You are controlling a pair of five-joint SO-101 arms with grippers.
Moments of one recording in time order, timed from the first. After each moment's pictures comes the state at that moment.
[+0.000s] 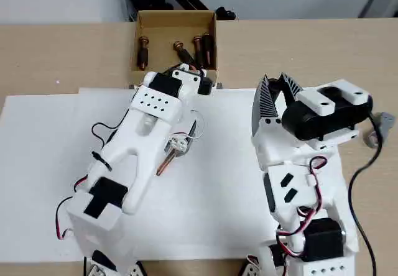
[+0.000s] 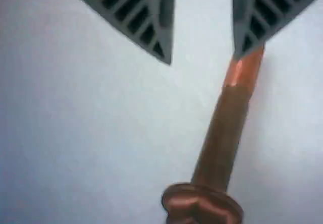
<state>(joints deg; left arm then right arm) 19.5 17.1 -7.3 99.3 8.6 -11.8 -75.2 48.1 35.6 -6.5</state>
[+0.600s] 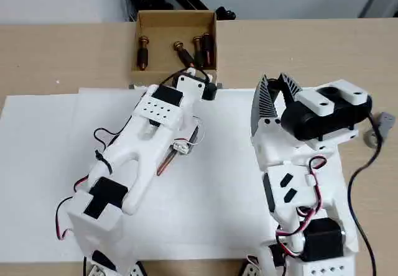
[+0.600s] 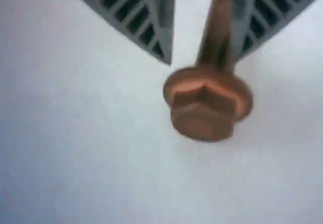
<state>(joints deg) 19.4 17.1 2.6 82.9 4.0 -12.0 -75.2 48.1 35.6 -6.5</state>
